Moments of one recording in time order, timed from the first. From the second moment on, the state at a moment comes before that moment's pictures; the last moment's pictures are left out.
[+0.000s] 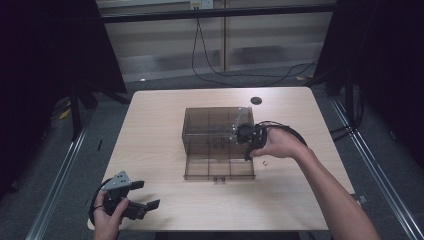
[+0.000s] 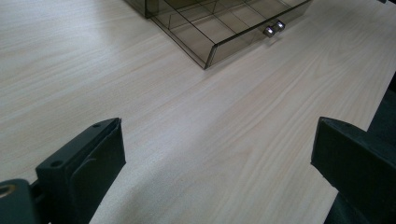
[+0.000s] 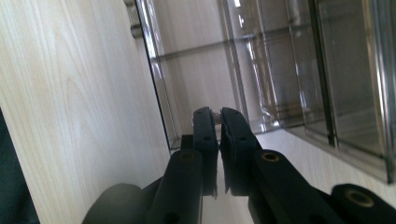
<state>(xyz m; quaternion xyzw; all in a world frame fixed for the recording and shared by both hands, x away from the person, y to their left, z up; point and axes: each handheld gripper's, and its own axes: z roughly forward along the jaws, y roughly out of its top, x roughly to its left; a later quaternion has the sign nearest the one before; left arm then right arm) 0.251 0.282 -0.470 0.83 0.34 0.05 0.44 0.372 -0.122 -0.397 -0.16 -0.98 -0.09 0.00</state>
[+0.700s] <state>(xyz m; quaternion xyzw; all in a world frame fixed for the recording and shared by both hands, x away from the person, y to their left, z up) 0.251 0.282 -0.470 0.83 0.34 0.05 0.45 0.380 -0.065 -0.409 -0.12 -0.99 -0.08 0.02</state>
